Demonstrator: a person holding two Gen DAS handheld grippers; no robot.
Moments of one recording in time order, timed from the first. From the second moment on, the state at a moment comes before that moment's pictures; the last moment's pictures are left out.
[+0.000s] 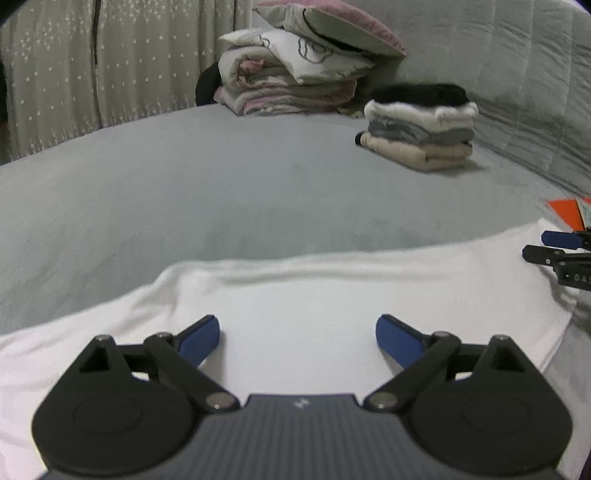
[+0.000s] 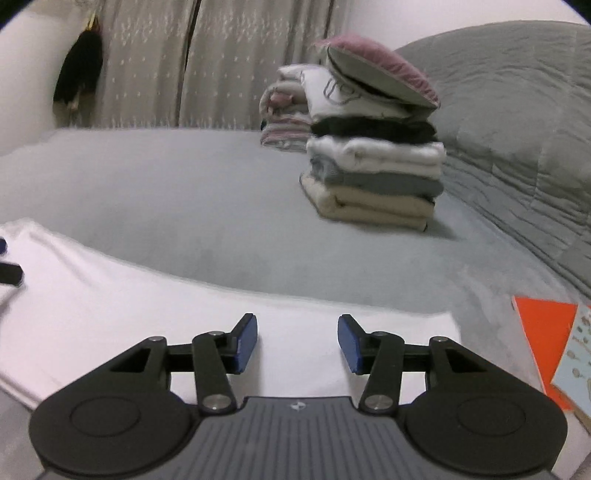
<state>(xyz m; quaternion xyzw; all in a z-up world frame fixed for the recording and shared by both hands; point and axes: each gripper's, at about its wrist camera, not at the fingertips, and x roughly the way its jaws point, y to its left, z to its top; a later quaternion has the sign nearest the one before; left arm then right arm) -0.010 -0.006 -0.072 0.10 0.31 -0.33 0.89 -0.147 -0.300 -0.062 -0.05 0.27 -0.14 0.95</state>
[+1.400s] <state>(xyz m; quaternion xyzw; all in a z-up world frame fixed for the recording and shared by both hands) -0.047 0.043 -0.064 0.13 0.36 -0.30 0.88 -0.232 -0.371 -0.053 0.10 0.27 -0.31 0.91</state>
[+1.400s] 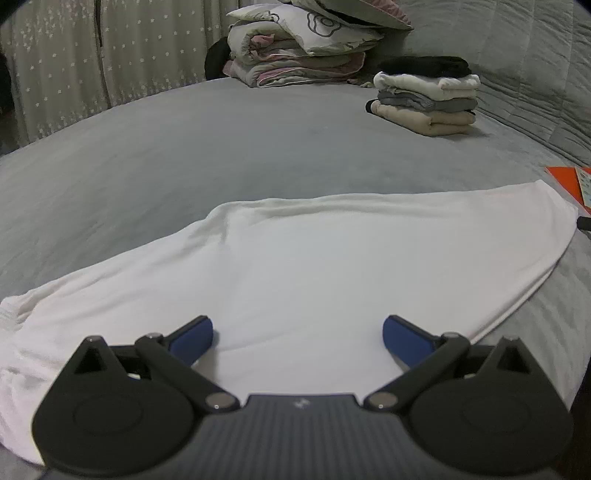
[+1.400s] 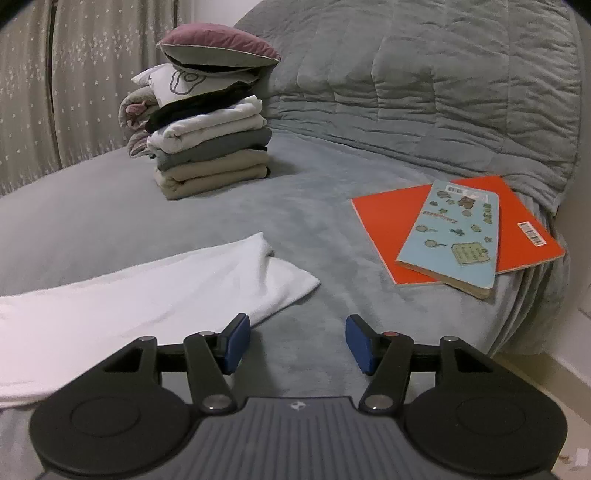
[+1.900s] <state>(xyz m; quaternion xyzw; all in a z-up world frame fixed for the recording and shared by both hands) -0.030 0.061 -0.042 0.05 0.36 -0.28 0.89 -0.211 -0.367 -0.058 0.15 0.26 -0.32 0.90</state>
